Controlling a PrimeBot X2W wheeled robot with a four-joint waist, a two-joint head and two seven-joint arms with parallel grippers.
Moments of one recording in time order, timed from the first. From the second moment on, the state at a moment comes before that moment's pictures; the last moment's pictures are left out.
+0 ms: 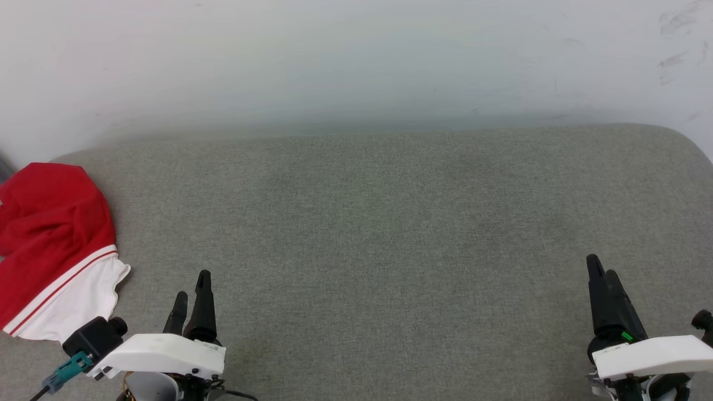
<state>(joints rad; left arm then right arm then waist) -0.02 0.07 0.02 0.11 -0.90 0.07 -0.04 -0.01 -0.05 -0.08 0.12 0.88 0.13 -0.04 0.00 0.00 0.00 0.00</state>
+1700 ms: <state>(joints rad) 0.02 0.13 -0.12 0.00 -0.35 0.17 -0.19 0.05 -0.05 -0.06 0.02 0.28 0.13 -0.19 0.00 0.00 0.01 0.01</state>
